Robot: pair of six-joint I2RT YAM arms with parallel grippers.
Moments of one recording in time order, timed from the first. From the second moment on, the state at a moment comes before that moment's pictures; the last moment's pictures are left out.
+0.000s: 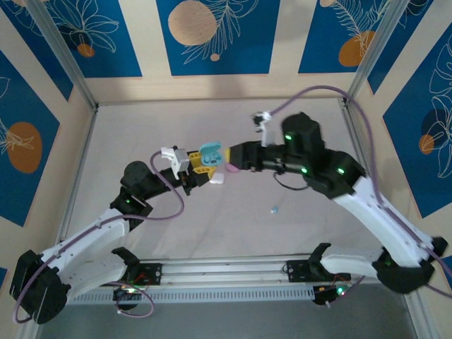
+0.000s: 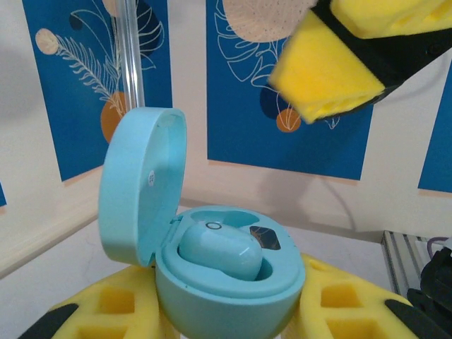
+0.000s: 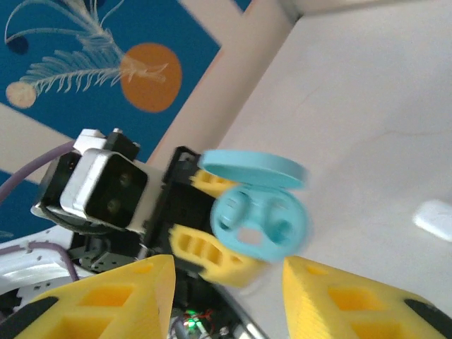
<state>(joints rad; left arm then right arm) -0.63 0.97 0.61 0.52 0.53 -0.08 0.78 1.09 1.45 -0.75 -0.25 0.62</state>
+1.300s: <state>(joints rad) -0.63 0.96 0.61 0.51 0.54 -0.10 0.25 1.41 0.67 -0.64 -0.37 0.78</state>
